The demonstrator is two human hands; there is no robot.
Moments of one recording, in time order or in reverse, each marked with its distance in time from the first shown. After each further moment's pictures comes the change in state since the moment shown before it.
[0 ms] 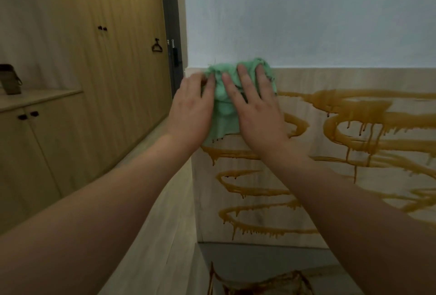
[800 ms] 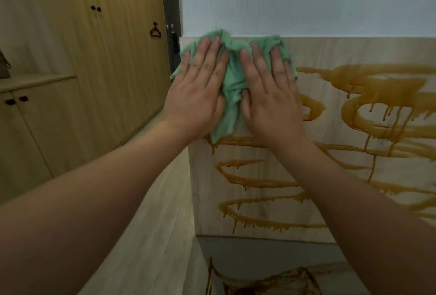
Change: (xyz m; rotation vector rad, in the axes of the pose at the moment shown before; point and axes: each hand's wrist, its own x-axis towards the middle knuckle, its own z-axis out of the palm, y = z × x) left_hand -0.002 -0.019 0.051 0.142 0.147 0.290; right_hand -0.022 0.010 0.028 0.042 0.154 0.057
